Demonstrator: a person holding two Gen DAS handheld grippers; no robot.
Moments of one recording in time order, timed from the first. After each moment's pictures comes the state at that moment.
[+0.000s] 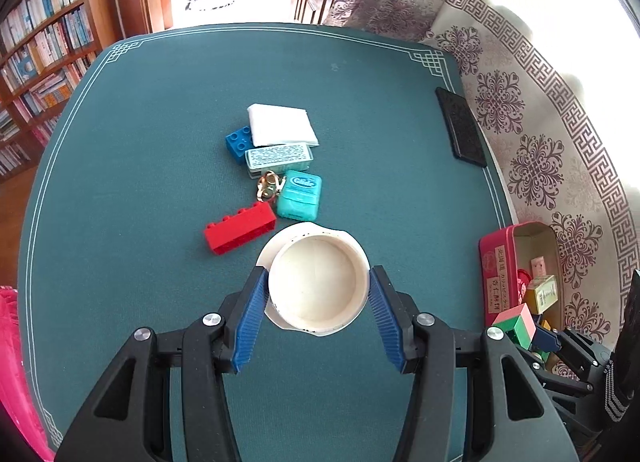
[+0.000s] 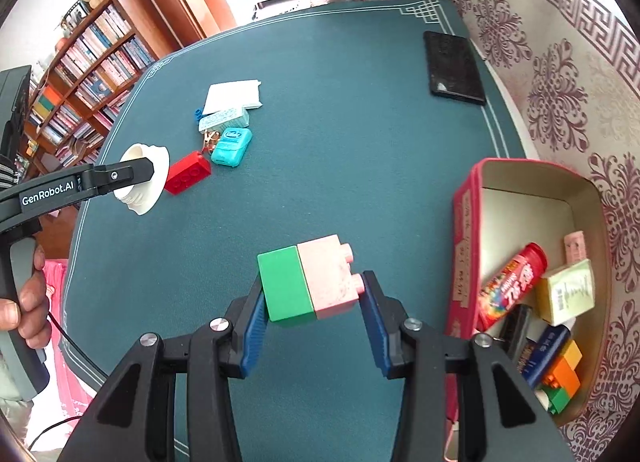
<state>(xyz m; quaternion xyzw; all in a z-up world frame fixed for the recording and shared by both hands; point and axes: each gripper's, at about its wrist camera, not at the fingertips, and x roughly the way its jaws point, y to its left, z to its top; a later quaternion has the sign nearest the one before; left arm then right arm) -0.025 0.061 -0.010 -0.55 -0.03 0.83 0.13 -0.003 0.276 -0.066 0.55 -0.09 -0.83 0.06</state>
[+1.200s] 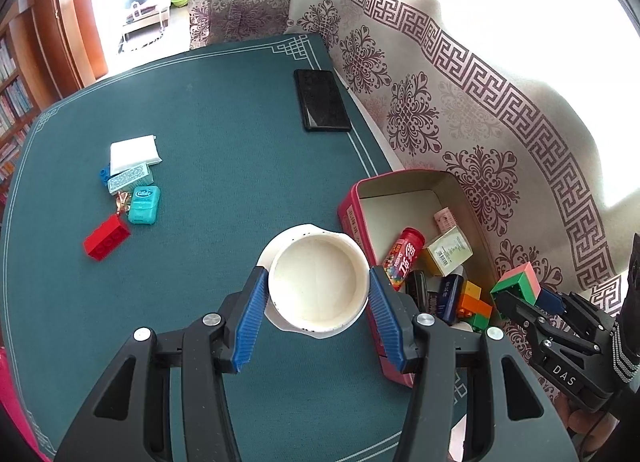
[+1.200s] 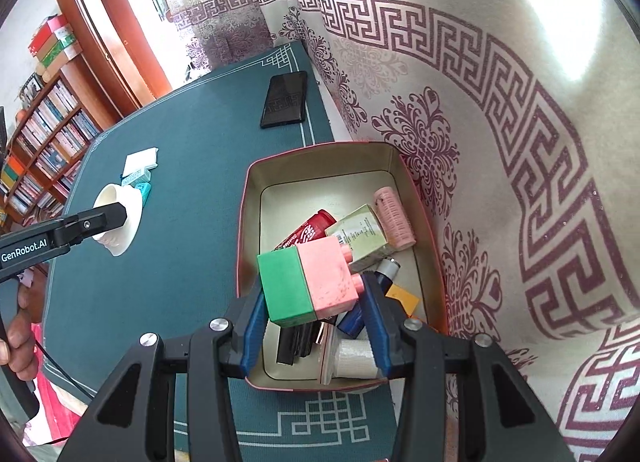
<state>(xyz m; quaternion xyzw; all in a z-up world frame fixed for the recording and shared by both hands) 0.055 0.212 0.026 -0.51 0.04 0.83 0.23 0.099 0.425 -0.031 0.48 -0.13 -0.87 -0.06</state>
